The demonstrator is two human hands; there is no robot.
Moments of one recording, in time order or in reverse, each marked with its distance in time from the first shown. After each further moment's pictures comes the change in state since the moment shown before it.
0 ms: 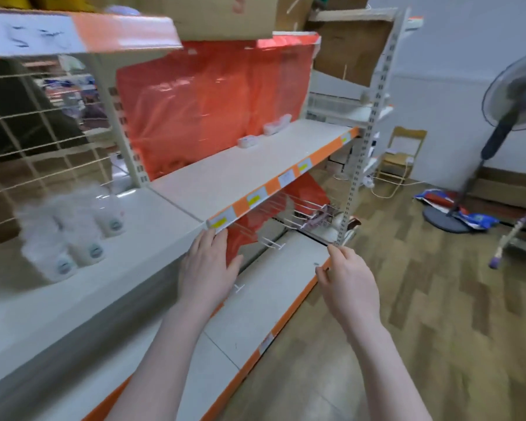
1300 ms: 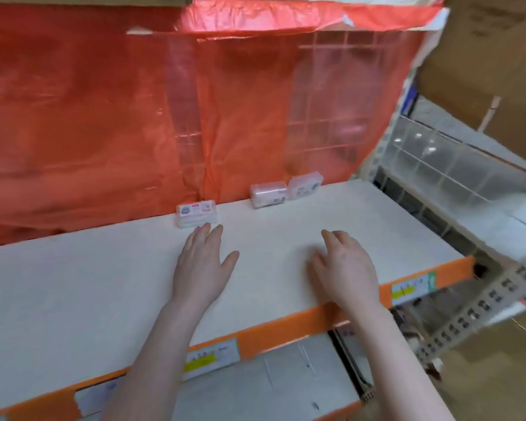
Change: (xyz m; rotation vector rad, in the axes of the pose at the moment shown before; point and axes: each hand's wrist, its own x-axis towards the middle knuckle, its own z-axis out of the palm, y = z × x) left_hand 0.563 0.148 0.232 0.033 0.187 -0.535; right_hand 0.704 0.145 0.182 0.114 -0.213 -0.593
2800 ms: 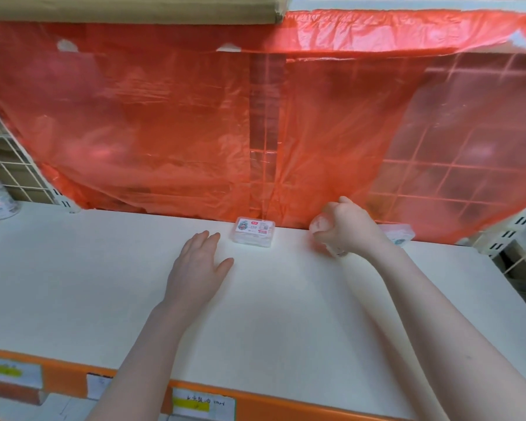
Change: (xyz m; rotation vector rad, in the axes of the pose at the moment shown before) left_hand 0.027 -0.042 -0.016 0.078 0.115 -0.432; right_hand 0.196 -0.065 0.025 0.118 -0.350 -0.502
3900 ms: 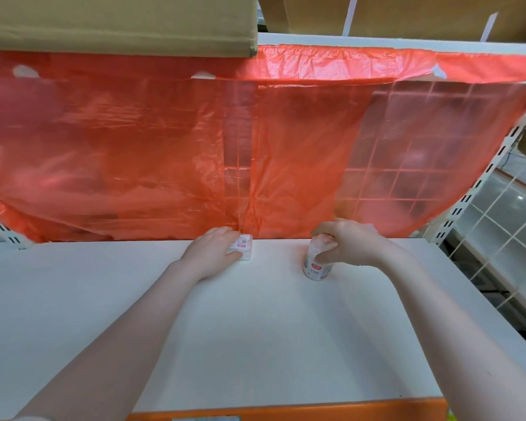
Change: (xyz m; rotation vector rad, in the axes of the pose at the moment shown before) left_hand 0.078 0.028 0.003 0.192 -0.276 0.440; right_hand -0.047 0.007 -0.037 -0.015 -0.173 0.090
